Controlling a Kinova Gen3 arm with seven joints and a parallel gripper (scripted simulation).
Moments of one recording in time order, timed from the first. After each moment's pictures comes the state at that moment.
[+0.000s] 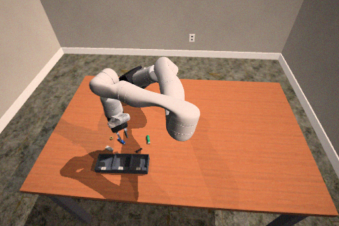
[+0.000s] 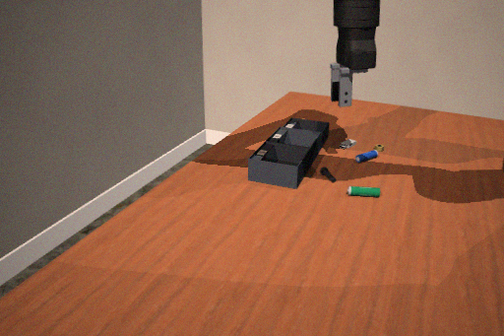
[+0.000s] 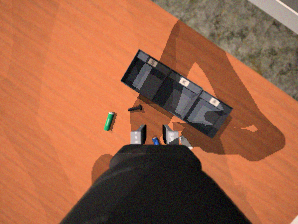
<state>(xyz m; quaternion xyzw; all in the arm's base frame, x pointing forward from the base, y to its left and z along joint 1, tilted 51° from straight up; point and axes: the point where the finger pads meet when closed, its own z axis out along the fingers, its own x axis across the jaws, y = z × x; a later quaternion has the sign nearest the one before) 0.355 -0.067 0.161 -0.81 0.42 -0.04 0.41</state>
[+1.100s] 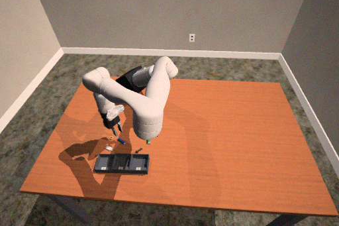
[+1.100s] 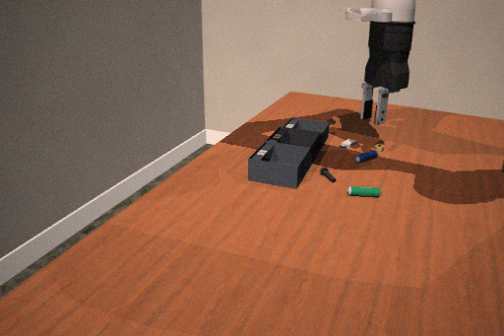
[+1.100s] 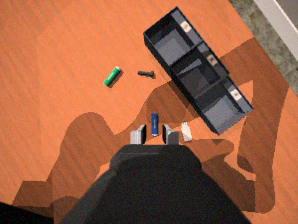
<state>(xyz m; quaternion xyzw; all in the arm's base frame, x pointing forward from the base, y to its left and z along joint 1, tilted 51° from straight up) 0.334 -0.068 0.083 -0.86 0.27 -0.14 0.41</state>
